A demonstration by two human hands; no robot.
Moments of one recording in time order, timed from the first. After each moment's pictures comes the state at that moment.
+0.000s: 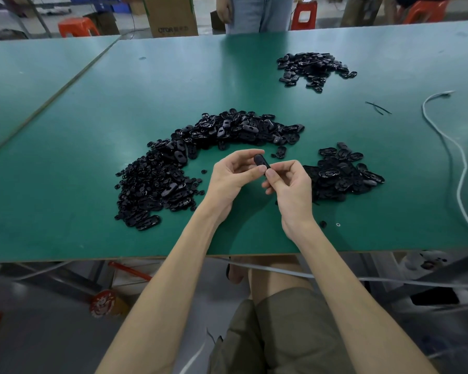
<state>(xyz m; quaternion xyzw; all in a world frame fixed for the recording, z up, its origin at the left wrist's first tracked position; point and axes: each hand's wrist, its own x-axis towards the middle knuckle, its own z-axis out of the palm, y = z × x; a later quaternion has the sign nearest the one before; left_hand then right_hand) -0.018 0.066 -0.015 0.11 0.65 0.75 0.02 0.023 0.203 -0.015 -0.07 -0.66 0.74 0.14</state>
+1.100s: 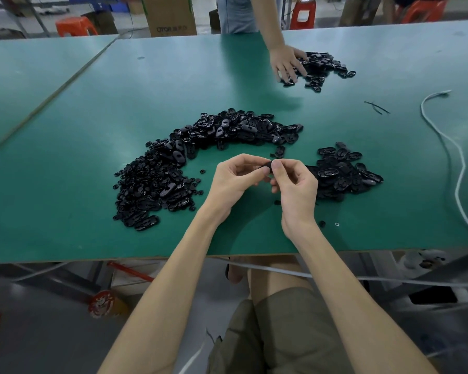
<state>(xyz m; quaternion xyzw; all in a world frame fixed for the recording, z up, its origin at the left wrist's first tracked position) -0.014 0.069 -0.015 0.13 0.68 0.72 0.03 0.023 0.204 -0.017 -0.09 -0.62 0.76 0.19</state>
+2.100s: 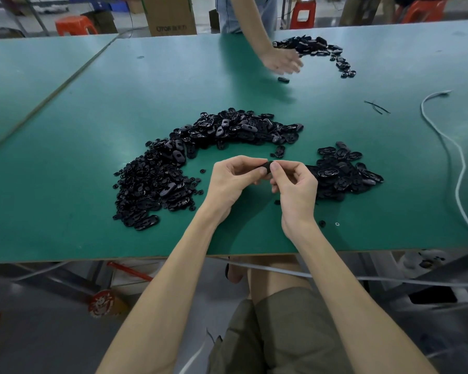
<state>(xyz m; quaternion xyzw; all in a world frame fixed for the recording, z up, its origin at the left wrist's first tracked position) -0.014 0.068 -0.016 0.11 0.67 0.73 0.02 0.021 0.203 -0.020 -0.11 -0.62 0.75 0.19</state>
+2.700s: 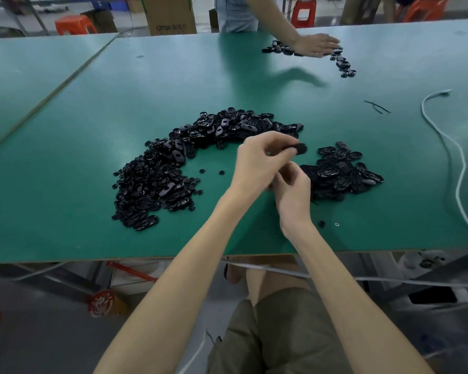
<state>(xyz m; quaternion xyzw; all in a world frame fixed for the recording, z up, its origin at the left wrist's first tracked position) -0.018 0.119 0.028 0.16 0.78 0.60 -0.09 0.019 0.199 -0.018 -0.09 -0.66 0.73 0.16</state>
